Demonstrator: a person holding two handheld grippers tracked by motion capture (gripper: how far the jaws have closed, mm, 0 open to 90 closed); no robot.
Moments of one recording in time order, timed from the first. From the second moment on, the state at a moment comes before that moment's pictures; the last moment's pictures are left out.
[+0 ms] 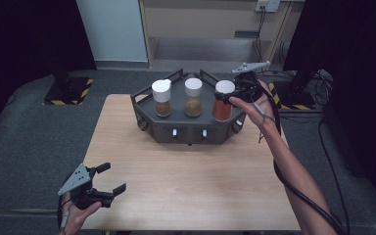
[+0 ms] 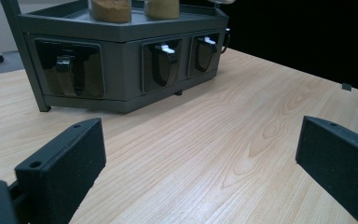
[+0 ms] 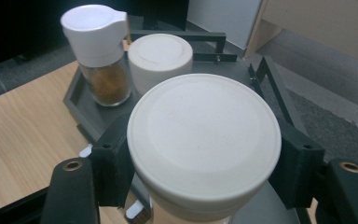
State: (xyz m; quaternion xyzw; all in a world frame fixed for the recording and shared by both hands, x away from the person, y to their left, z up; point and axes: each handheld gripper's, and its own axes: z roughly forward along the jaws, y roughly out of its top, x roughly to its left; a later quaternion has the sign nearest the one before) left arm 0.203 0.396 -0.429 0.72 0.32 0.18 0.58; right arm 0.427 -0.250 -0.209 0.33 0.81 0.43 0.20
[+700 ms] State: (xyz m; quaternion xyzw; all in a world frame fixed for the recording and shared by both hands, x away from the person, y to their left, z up) left arm 0.204 0.397 -0.430 0.72 0.32 0.18 0.58; right arm 0.460 -0.246 -0.222 0.37 0.80 0.43 0.21
